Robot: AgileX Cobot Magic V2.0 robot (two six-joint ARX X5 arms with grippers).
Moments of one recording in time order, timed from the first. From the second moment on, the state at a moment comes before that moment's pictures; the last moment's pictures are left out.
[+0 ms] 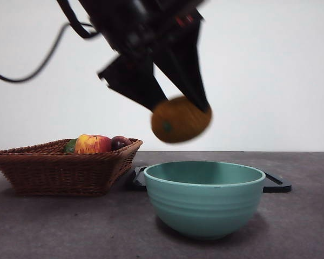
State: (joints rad) left arm -0.89 1.55 1.15 -0.50 0.16 -0.09; right arm 0.36 0.76 0.93 -0.96 -0.51 0.01
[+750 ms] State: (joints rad) left arm -0.95 1.76 1.15 -0.43 0.10 -0.07; right arm 0.36 0.76 0.93 -0.96 -0.50 0.01
